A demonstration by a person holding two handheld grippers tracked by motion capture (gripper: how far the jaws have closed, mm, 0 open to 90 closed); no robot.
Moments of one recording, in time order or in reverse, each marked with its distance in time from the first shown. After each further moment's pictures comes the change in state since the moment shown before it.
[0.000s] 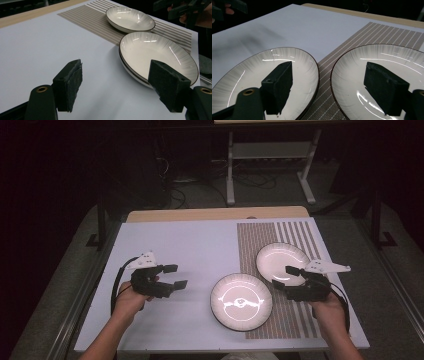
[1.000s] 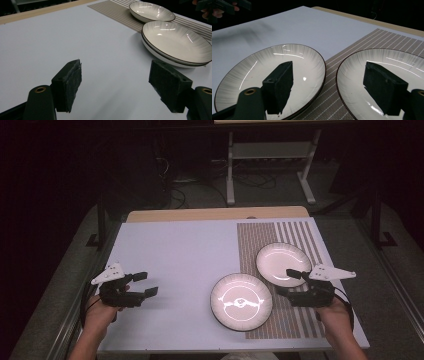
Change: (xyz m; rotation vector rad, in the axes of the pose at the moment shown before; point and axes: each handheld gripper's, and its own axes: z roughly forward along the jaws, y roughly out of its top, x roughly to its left) left arm 0.017 -0.043 -0.061 -0.024 0.131 -0.047; right arm 0.001 -0.009 -0.012 -0.033 0.057 -0.083
